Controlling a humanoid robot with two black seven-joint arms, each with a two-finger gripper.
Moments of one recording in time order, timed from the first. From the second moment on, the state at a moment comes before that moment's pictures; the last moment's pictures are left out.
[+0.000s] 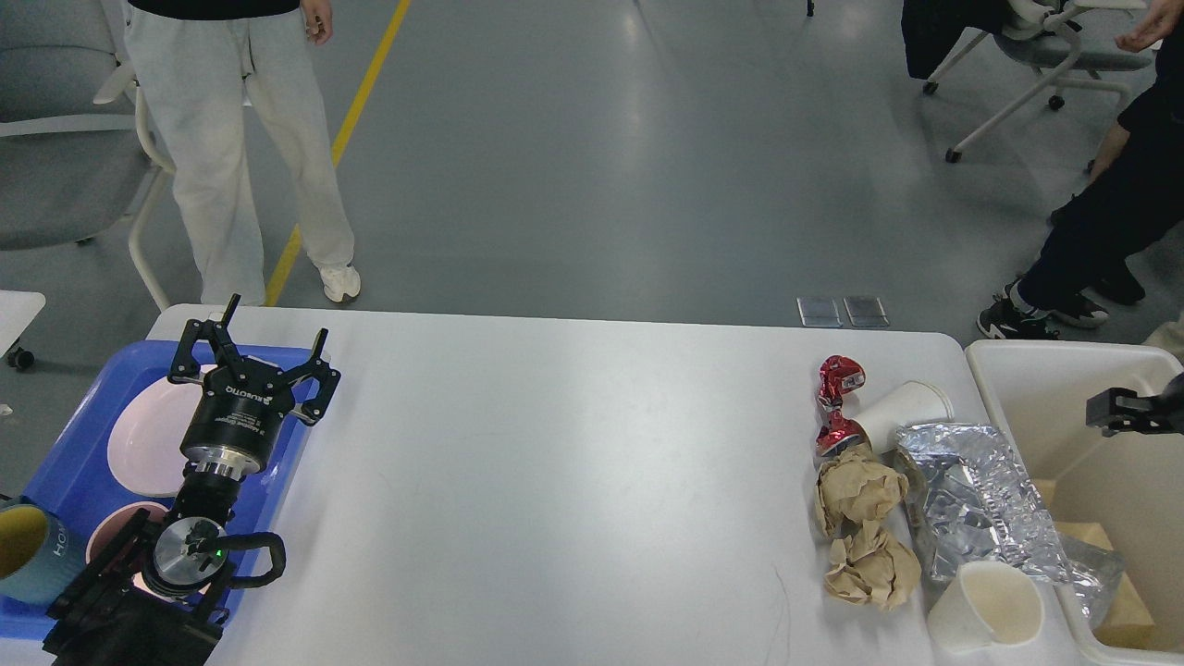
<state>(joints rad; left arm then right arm) -0.36 0.15 -1.36 -0.68 0.20 -0.60 -0.25 1.56 -0.68 -1.22 0.94 -0.48 0.42 -0.12</state>
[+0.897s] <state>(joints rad) -0.36 0.15 -1.36 -0.67 0.20 -0.60 -0.25 2.59 -0.42 -1.43 1.74 -0.38 0.68 -0.11</state>
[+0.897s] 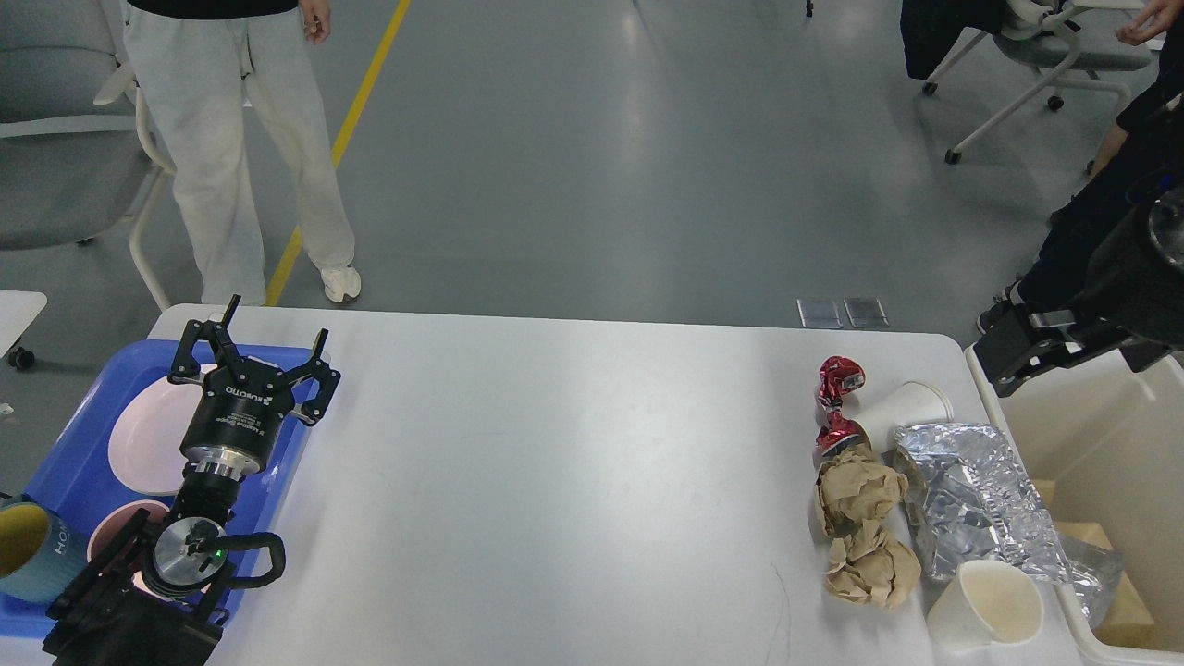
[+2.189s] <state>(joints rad) -0.36 0.15 -1.36 -0.68 0.20 -0.60 -0.25 1.40 -0.29 -1.30 1.16 -0.38 0.01 -0.12</state>
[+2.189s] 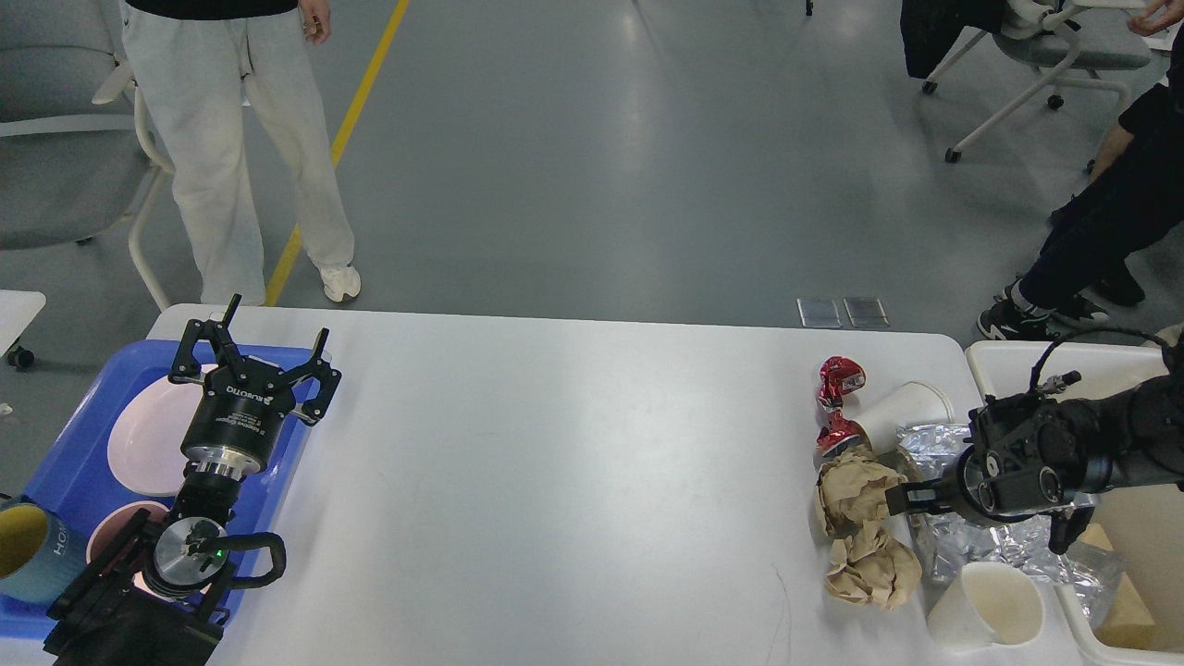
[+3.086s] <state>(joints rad) -0.36 0.15 -1.36 -0.68 0.20 -0.60 -0.25 1.26 -0.26 -1.26 1.02 -0.26 -0.01 -0.12</state>
